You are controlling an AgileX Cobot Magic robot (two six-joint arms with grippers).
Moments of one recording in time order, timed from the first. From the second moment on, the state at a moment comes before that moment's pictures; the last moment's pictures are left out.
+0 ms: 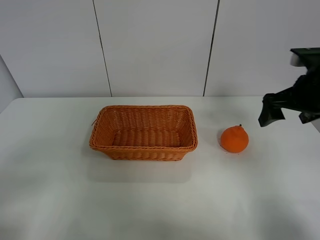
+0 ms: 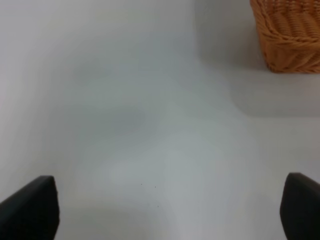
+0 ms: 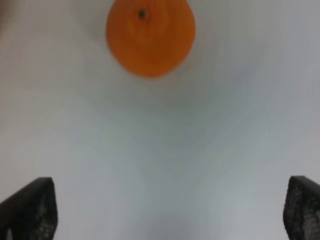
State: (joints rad) left arm -0.03 -0.01 -0.49 0.03 1.06 0.01; right arm 0.07 1.50 -1.17 0.04 0.99 -0.01
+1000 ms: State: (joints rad) left arm -0.03 -0.01 -0.49 0.03 1.06 0.01; right arm 0.12 2.18 -1.67 0.03 1.11 0.02
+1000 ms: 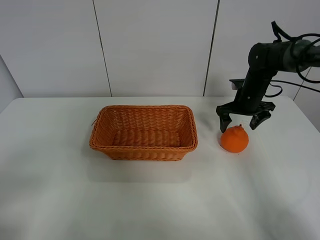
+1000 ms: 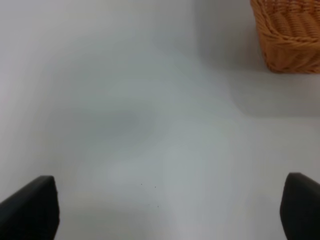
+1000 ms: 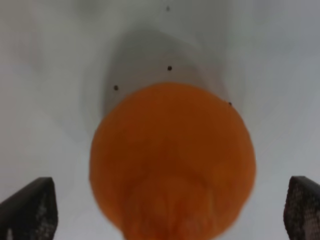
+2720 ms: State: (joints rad) left arm -0.03 -0.01 -0.49 0.03 1.06 0.01; right arm 0.43 2.09 -2.02 0.00 1.22 0.02
